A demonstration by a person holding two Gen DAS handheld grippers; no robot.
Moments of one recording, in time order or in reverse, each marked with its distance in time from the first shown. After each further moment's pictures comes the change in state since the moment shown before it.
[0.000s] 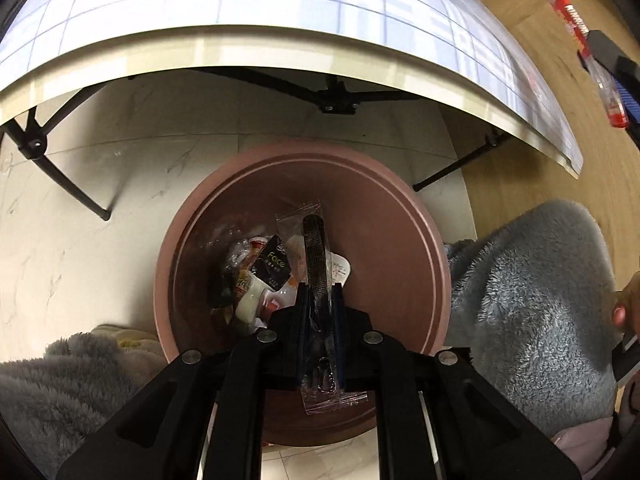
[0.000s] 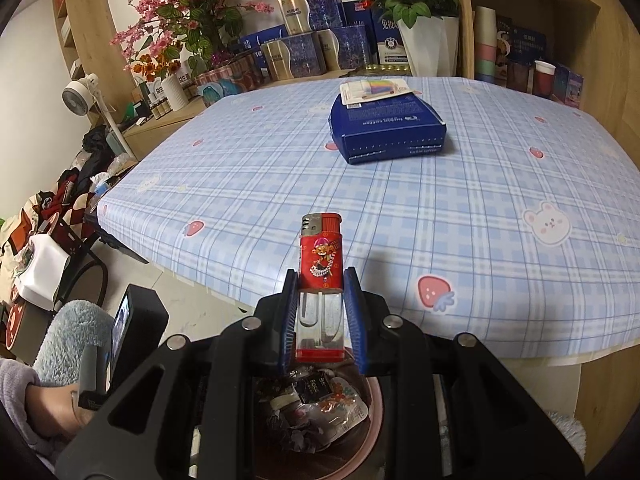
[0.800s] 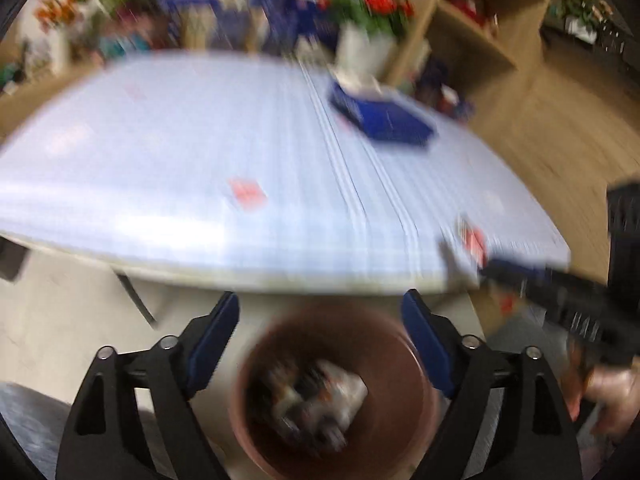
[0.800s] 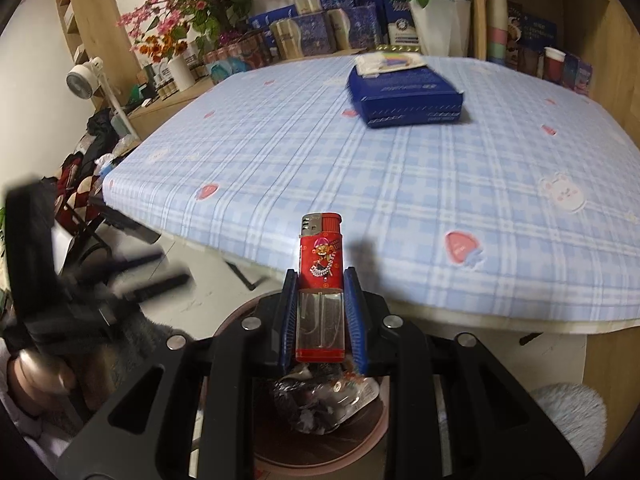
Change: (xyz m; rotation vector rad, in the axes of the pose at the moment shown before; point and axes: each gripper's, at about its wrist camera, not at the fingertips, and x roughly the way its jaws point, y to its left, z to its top) left arm -0.127 -0.005 -0.006 -0.015 -0.586 0.131; right arm 0.008 0.020 -0.025 -0.018 0.069 0.024
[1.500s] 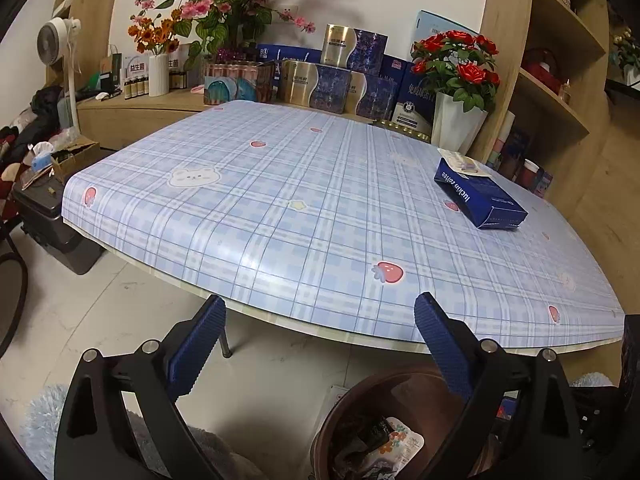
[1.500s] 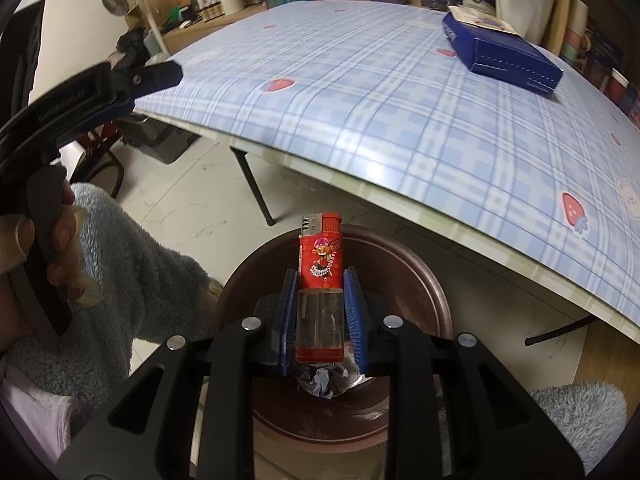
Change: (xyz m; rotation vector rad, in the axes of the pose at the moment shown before) left arm -0.030 0.058 0.014 -0.125 -0.157 0.263; right arm 0.046 0.061 -0.040 -0.201 0.191 0.037
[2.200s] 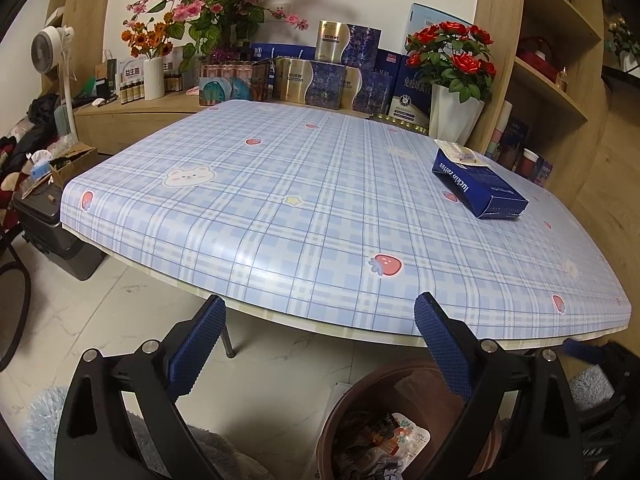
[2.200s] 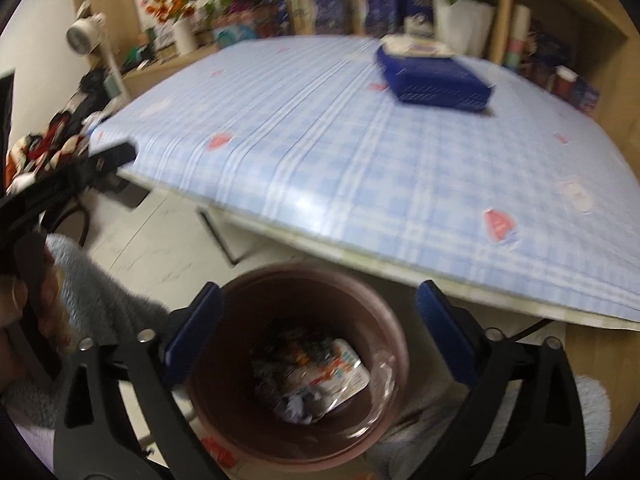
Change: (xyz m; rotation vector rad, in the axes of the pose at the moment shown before) left arm 0.004 -0.005 -0.007 0.035 0.007 0.008; right arm -0.034 -0.030 0.008 0.119 -0.164 -0.164
